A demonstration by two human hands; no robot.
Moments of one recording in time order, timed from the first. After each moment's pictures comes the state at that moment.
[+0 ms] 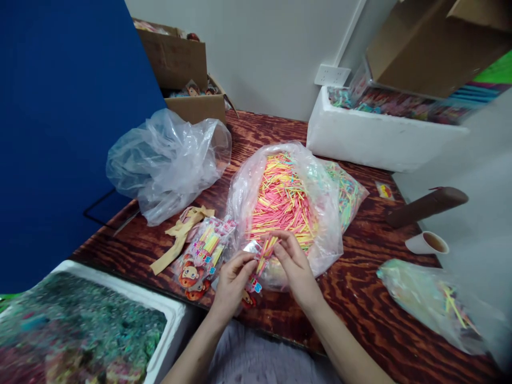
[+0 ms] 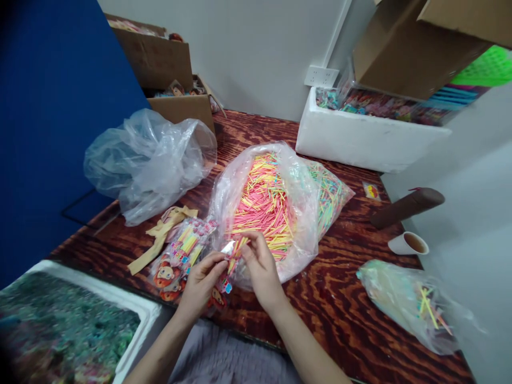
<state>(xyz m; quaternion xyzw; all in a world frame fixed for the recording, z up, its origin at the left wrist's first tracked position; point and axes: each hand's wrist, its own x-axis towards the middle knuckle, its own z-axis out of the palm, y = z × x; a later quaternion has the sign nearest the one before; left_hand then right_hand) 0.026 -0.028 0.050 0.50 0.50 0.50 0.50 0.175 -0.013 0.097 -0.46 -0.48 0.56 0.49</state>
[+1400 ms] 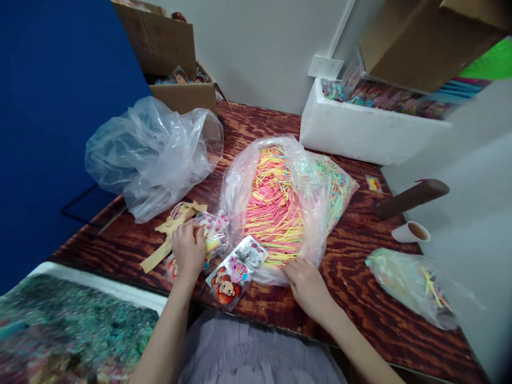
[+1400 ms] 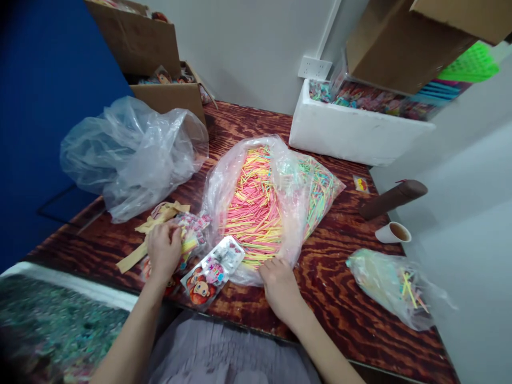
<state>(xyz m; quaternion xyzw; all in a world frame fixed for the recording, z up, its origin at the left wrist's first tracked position) -0.058 0.035 0.016 0.58 0.73 0.36 0.07 0.246 -0.045 0.035 -0.55 -0.82 0.12 0.04</state>
